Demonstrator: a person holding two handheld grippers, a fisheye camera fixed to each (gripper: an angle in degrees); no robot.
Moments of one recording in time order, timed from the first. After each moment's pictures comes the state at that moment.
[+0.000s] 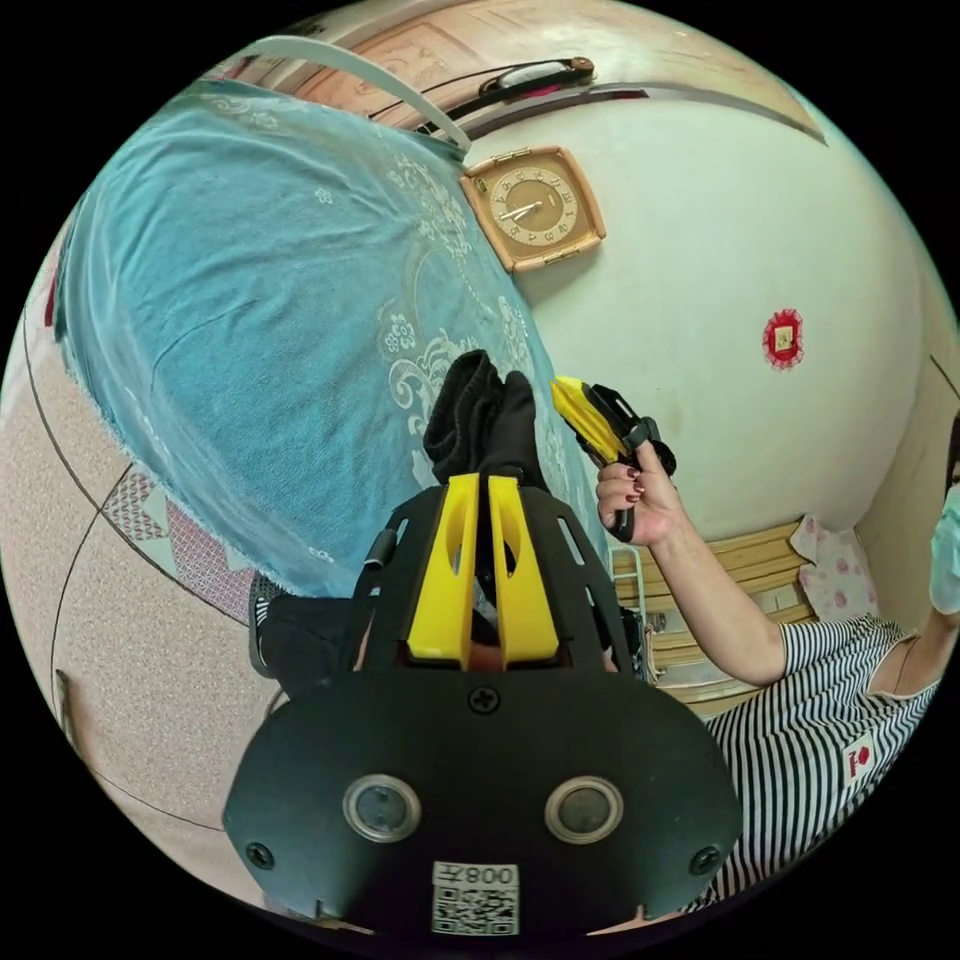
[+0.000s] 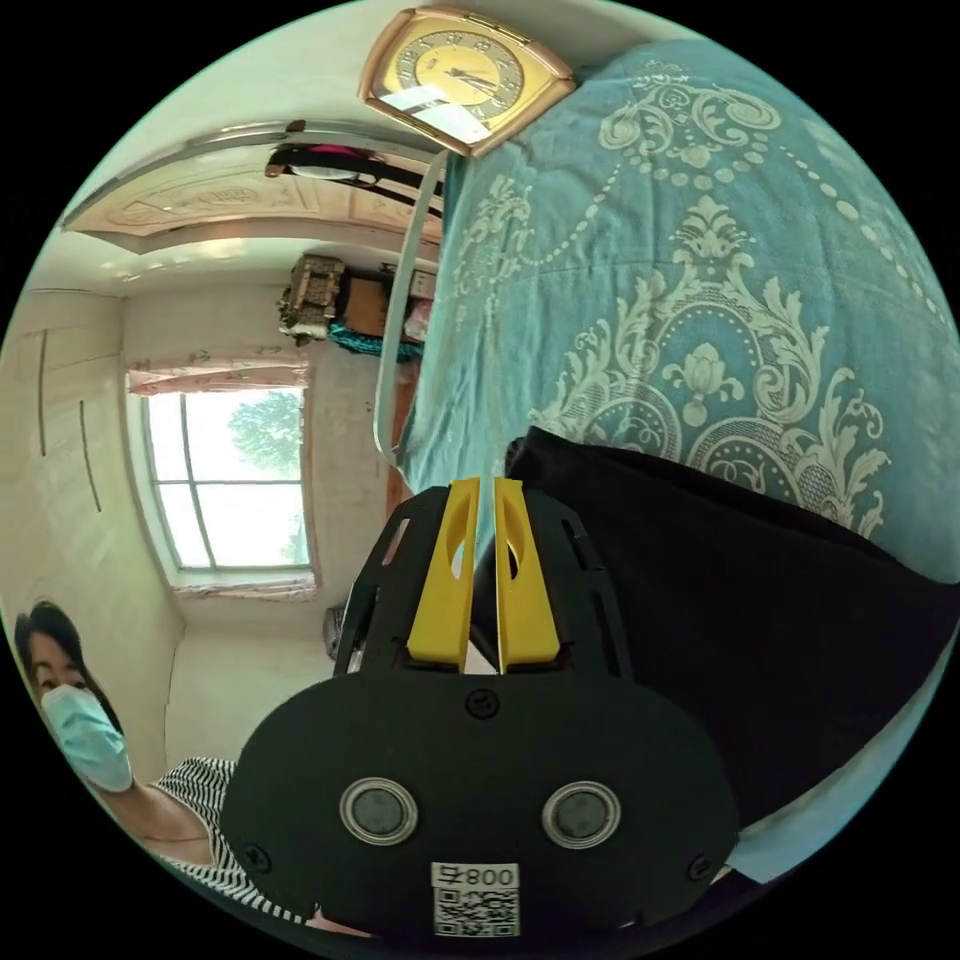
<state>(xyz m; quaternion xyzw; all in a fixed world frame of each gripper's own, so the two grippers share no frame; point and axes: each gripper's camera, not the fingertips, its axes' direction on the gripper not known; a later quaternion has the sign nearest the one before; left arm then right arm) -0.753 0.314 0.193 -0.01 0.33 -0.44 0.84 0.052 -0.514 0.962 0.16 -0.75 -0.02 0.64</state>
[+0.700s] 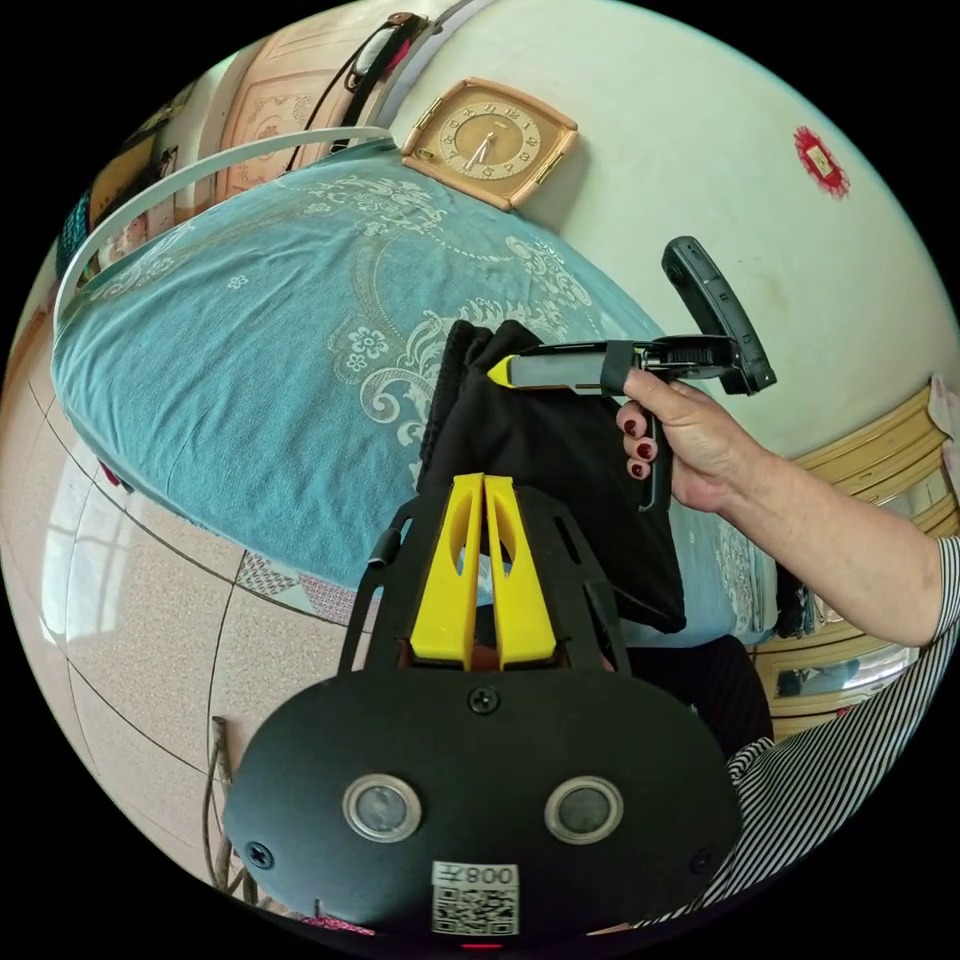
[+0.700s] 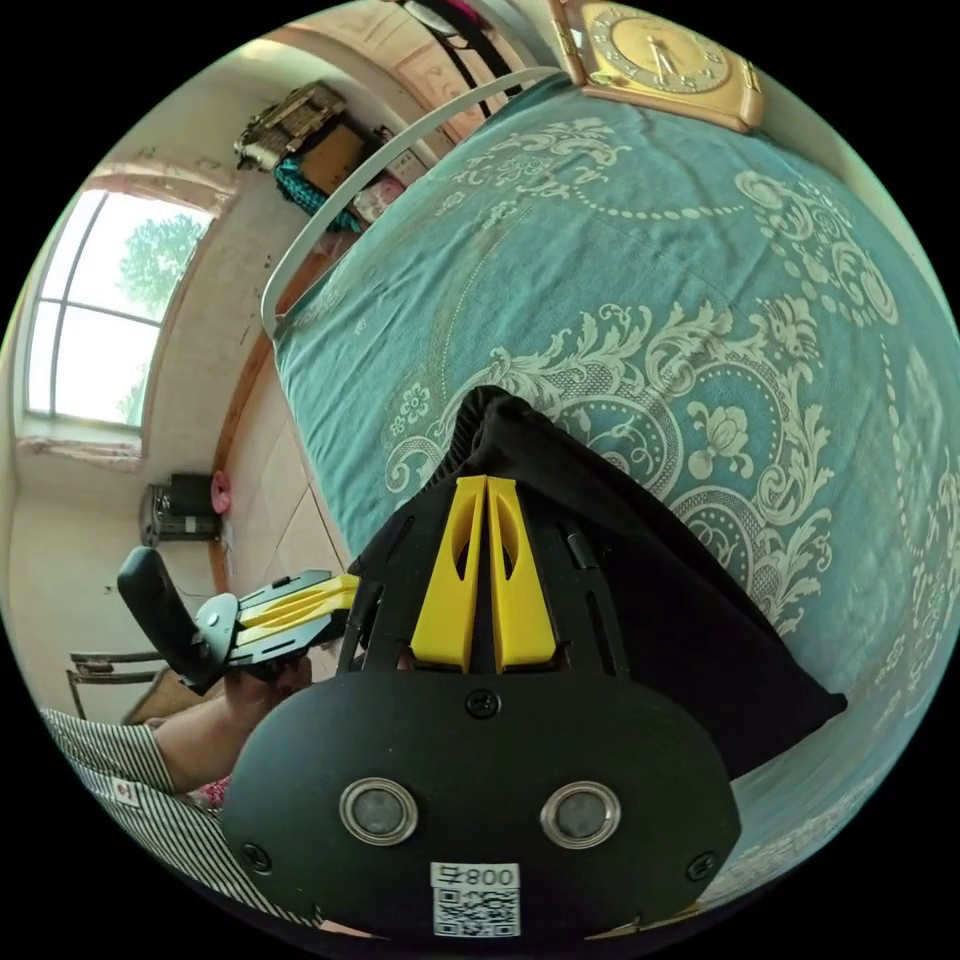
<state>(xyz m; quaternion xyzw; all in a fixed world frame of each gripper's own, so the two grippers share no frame) -0.660 0.241 0.202 -0.13 0.16 -0.27 0.94 -0.063 -0.505 0.984 0.21 -0.50 -0.16 0.82</state>
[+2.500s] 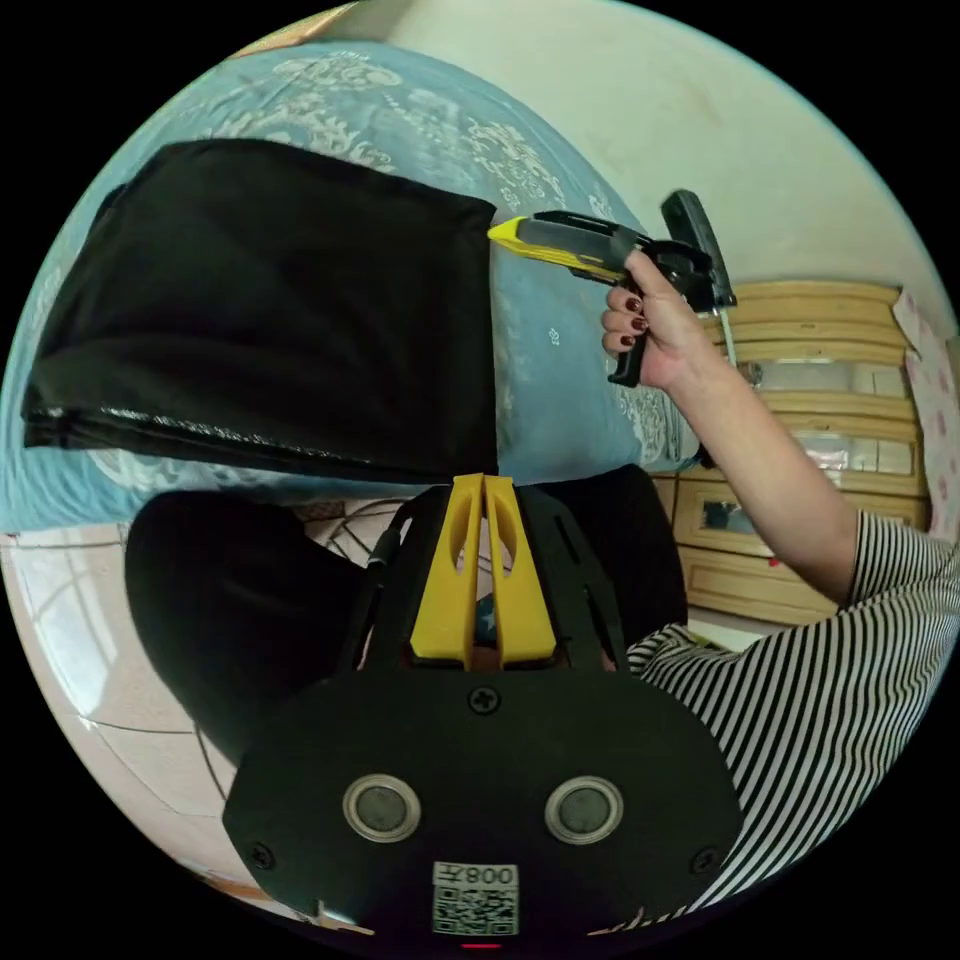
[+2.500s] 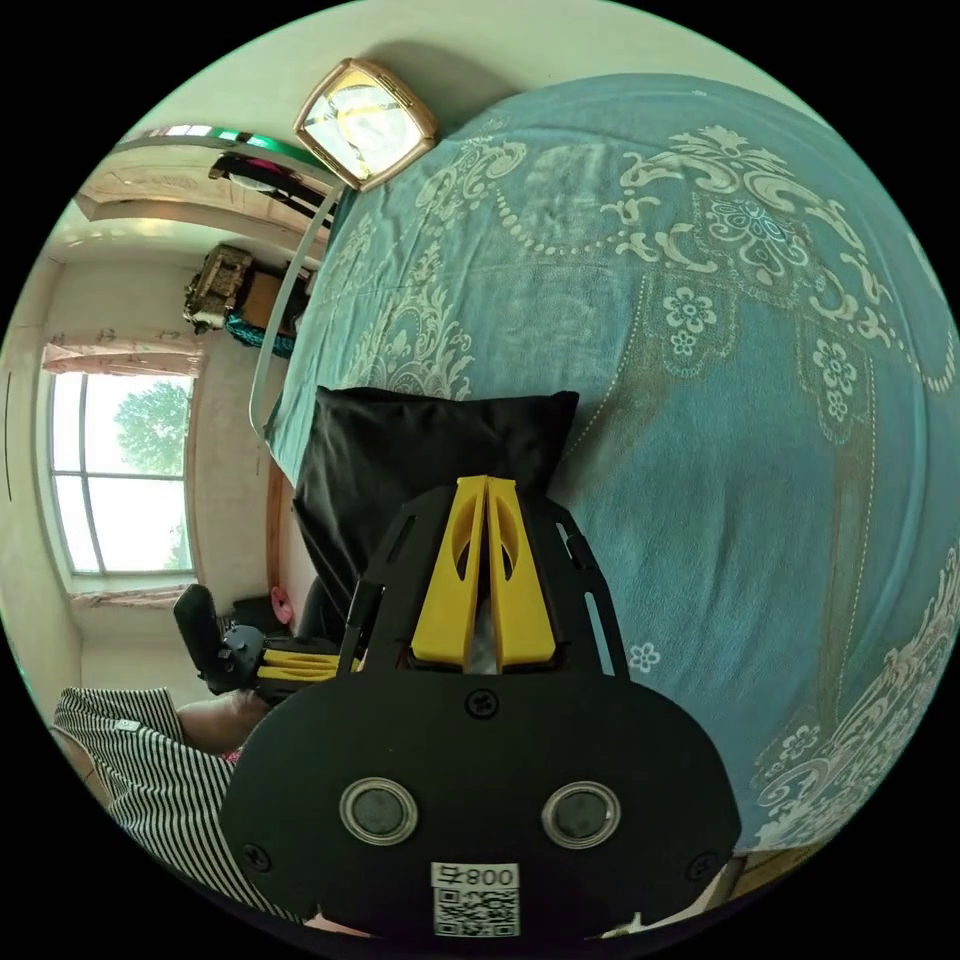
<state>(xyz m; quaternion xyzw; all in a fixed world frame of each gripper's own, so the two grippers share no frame) -0.460 0.133 0.249 -0.33 0.36 -0.17 0.86 0.348 -0.370 1.125 0.17 -0.61 0.04 0.77</state>
